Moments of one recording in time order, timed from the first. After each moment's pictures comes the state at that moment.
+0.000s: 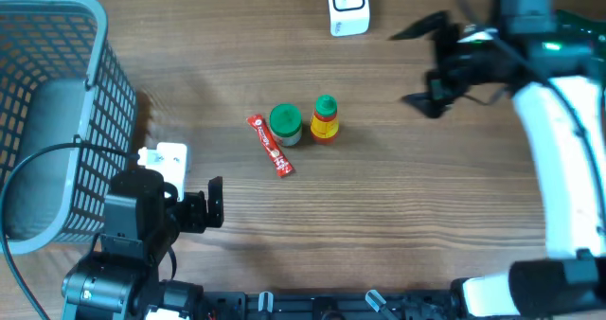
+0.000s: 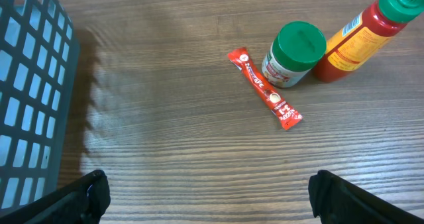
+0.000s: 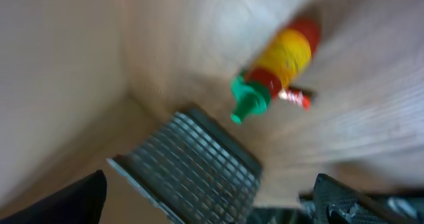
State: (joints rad) left arm -0.19 0.65 0.87 -1.02 -0.04 -0.10; right arm 0.12 1.63 1.69 -1.13 -0.63 1.31
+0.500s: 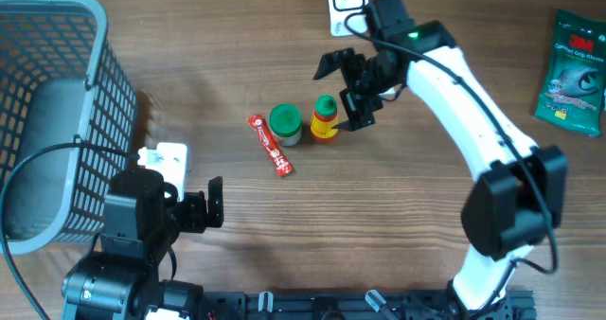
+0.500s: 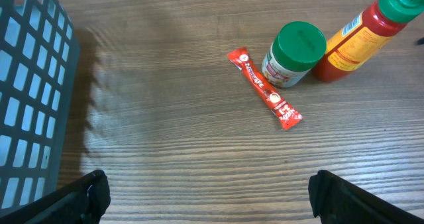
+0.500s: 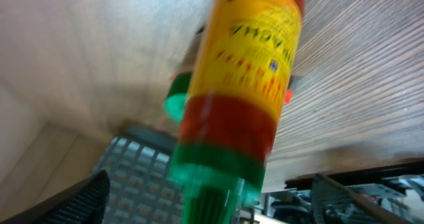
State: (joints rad) left arm -0.19 0.65 0.87 -1.02 -0.04 -0.10; right arm 0.38 1.96 1.69 -1.03 -0.59 1.55
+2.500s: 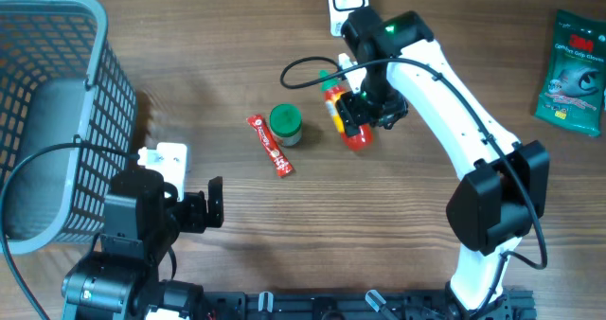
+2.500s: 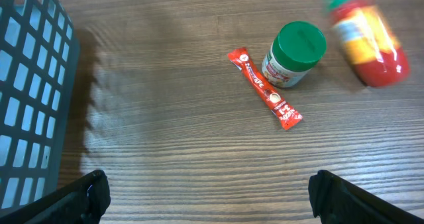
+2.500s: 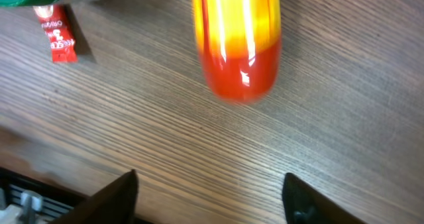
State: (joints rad) left arm -0.19 0.65 0.87 -1.02 -0.04 -0.10; right arm 0.45 2.00 1.84 -1.46 -0.11 0.01
